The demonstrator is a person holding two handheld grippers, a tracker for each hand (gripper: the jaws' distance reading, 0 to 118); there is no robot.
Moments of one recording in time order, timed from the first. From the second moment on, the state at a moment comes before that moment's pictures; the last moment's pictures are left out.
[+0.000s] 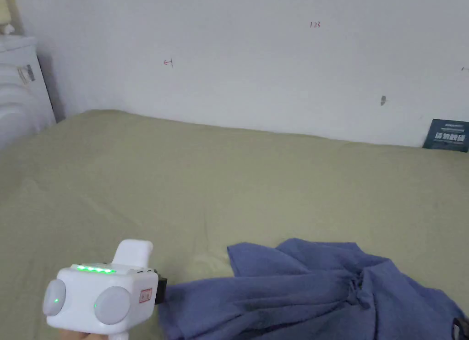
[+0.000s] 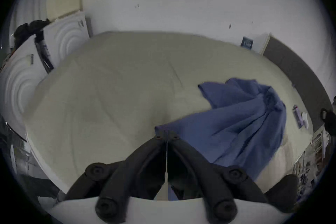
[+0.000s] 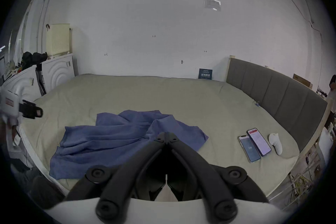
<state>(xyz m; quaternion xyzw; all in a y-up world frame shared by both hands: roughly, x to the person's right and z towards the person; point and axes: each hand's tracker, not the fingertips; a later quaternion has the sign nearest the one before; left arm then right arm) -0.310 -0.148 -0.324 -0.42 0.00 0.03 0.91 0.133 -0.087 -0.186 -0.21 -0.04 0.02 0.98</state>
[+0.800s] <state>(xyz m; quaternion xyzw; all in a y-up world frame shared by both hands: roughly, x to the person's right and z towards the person) -0.283 -0.198 -0.376 -0.48 -0.04 -0.03 0.87 0.232 -0.161 -0.337 -0.36 -0.08 0.04 0.93</state>
